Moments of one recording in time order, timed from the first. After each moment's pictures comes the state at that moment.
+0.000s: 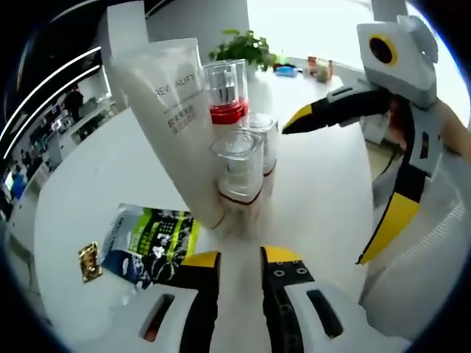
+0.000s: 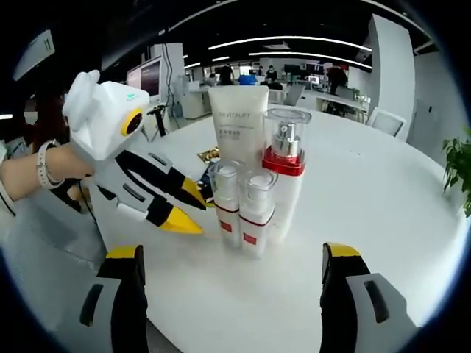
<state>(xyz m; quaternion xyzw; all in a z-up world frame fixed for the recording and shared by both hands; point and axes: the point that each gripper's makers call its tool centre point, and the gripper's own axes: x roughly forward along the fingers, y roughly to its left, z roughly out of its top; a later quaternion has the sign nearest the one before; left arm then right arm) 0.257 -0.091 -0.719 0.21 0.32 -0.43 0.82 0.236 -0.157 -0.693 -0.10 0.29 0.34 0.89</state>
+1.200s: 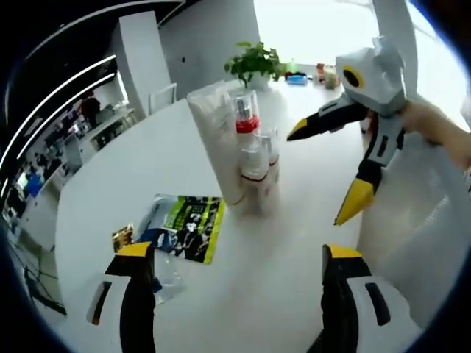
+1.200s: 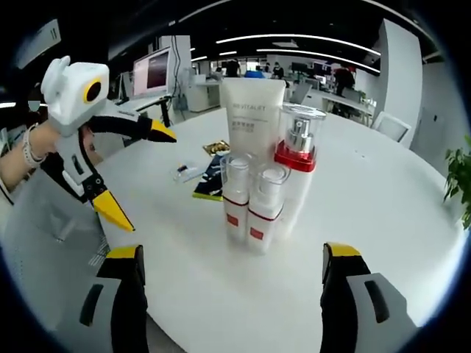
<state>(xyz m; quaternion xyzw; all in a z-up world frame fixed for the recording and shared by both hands) 0.234 -0.032 -0.684 0.20 0.30 -0.37 0.86 0.231 -0.154 -0.696 -0.11 0.29 0.35 0.88</state>
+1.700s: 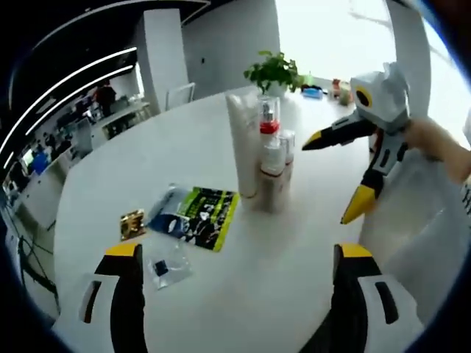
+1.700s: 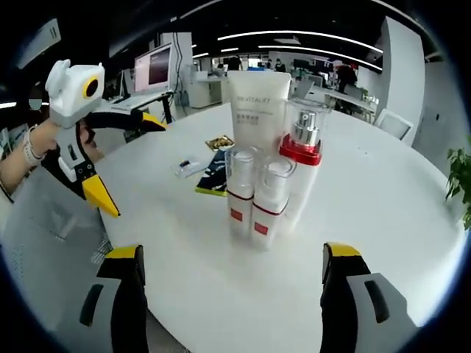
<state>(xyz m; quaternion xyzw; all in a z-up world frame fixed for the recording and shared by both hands) 0.229 -0.010 -0.673 0.15 0.28 -0.35 0.88 0.226 -0.154 -0.702 -0.13 0.31 0.35 0.88</state>
